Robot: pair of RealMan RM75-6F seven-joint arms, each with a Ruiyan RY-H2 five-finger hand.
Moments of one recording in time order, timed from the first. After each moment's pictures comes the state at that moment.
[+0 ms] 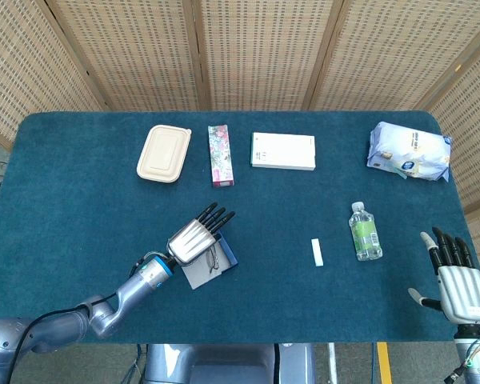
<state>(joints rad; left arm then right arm) -0.81 -1.84 -0.03 -1.00 1.62 1.05 0.33 0.07 -1.13 0.06 -1.65 -1.46 1.45 -0.12</state>
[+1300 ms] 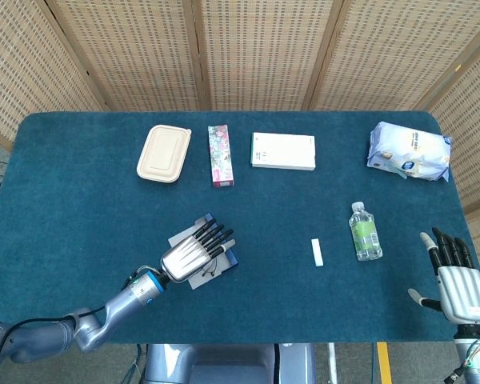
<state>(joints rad) -0.76 -1.76 0.04 -1.15 1.67 1.09 0.34 0.07 -1.12 0.06 -1.65 -1.46 1.45 -0.12</state>
